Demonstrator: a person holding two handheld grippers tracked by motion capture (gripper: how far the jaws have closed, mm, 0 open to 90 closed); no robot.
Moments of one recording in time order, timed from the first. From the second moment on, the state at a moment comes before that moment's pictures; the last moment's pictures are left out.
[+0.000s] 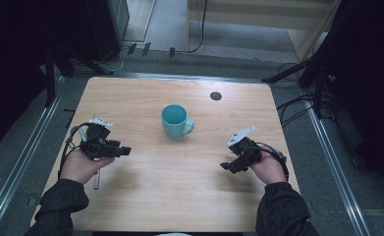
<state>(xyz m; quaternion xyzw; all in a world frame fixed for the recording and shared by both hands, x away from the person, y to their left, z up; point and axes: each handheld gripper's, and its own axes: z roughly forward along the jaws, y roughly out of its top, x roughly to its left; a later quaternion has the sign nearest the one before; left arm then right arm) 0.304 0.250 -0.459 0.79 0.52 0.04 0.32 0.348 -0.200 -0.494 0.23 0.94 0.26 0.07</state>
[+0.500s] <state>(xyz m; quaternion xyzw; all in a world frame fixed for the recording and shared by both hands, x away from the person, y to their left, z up) 0.291 0.277 -0.461 0.77 0.58 0.02 0.27 0.358 -0.183 -0.493 0.20 0.94 0.26 0.06</state>
